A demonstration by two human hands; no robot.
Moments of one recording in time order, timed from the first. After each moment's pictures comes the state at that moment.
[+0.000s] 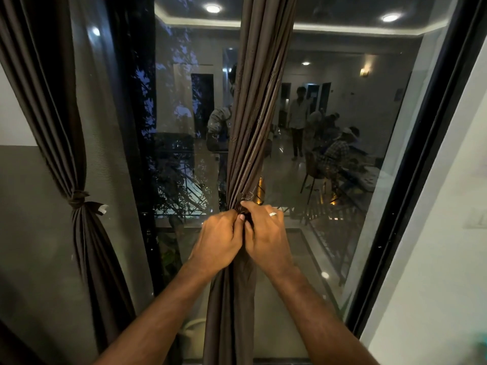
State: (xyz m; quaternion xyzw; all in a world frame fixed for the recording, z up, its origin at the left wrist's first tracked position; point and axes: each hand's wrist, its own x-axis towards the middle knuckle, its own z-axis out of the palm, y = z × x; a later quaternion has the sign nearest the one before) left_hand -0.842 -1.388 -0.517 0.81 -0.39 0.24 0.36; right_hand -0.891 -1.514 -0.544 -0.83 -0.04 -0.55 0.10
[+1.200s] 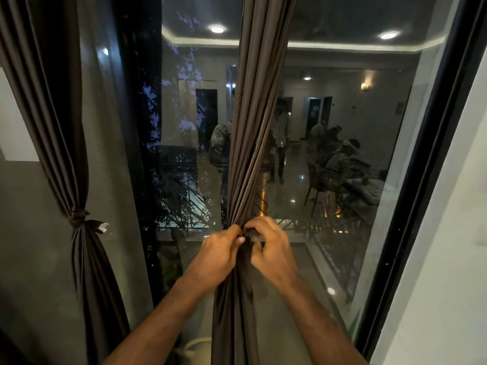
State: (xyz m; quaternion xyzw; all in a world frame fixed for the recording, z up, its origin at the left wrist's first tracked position) left_hand -0.819 -1.386 -0.526 0.80 -0.46 0.20 0.33; right_hand -0.888 -1.533 -0.536 -0.87 -0.02 -0.41 0.27
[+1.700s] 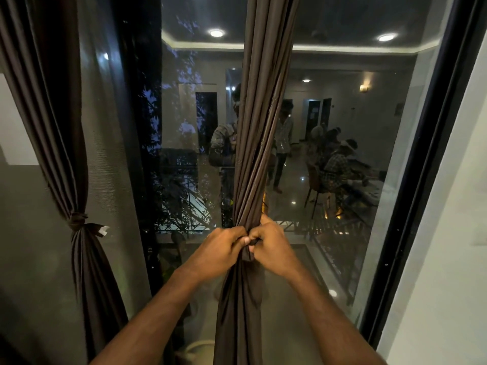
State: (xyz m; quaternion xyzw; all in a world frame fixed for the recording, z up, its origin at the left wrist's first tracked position) left_hand -0.818 -1.388 -0.505 0.80 -0.50 0.12 0.31; right_hand -0.883 -1.543 -0.517 -0.90 -0.01 -0.31 0.30
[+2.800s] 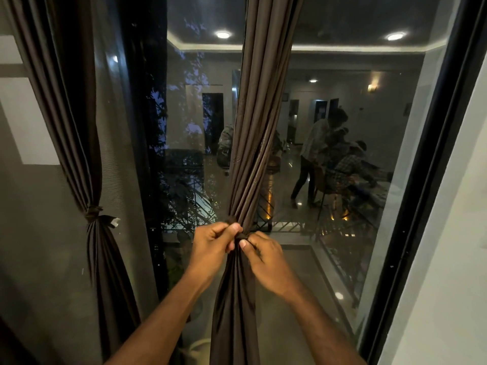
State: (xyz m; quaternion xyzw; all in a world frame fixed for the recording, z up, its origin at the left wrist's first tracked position) left_hand -0.838 -1.383 -0.514 0.62 -0.31 0.02 0.73; right_hand -0.894 -1.523 -0.546 -0.88 -0.04 -0.32 0.34
